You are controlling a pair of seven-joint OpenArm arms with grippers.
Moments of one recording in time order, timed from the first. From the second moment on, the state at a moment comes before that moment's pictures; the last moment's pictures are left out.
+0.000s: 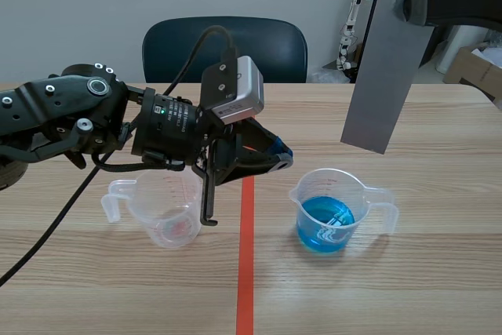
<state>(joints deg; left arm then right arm) -30.3 -28.8 55.4 75.9 -6.3 -42.5 -14.6 9.3 72.4 -16.7 106.2 74.3 45.1 -17.1</state>
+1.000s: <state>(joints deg) -18.0 -54.2 45.4 76.2 -16.9 -42.5 -40.8 9.3 72.4 -16.7 106.1 72.7 45.1 -14.9</state>
